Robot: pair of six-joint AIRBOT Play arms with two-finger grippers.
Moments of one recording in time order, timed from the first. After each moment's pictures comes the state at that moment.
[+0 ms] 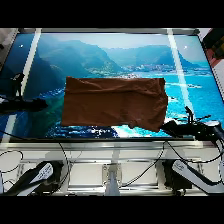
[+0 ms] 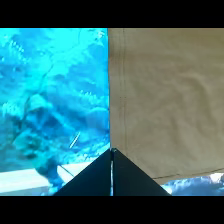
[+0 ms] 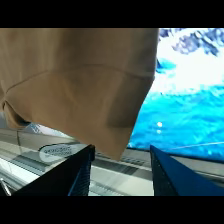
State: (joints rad) left arm 0.38 -1.05 0.86 1.11 -1.12 -1.04; right arm -0.63 -1.14 0.41 -0.84 1.21 0.93
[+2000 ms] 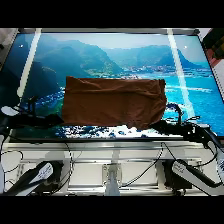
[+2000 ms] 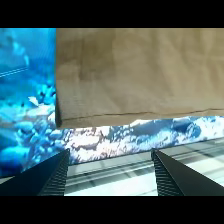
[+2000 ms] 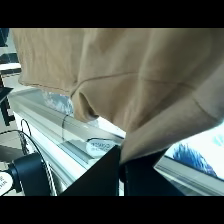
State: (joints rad) left arm 0.41 -1.06 0.61 1.02 -1.20 -1.08; right arm -0.48 -1.14 0.31 -0.50 1.23 0.72
